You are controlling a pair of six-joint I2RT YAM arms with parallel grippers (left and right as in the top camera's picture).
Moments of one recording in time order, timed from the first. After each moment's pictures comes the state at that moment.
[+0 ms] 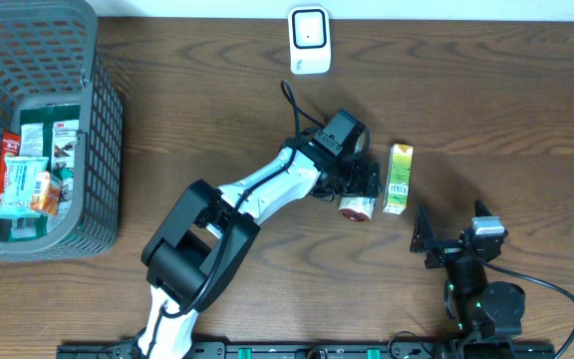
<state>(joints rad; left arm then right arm) -0.71 2.07 1.41 -0.46 0.39 -0.64 0.05 0.01 0.01 -0.07 -0.05 0.08</state>
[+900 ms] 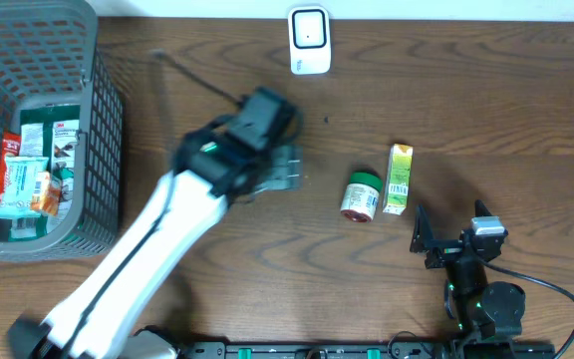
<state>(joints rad) -0.57 1.47 1.42 -1.09 -0.09 -0.50 0.05 0.01 0.01 -0.07 -0.05 0.08</state>
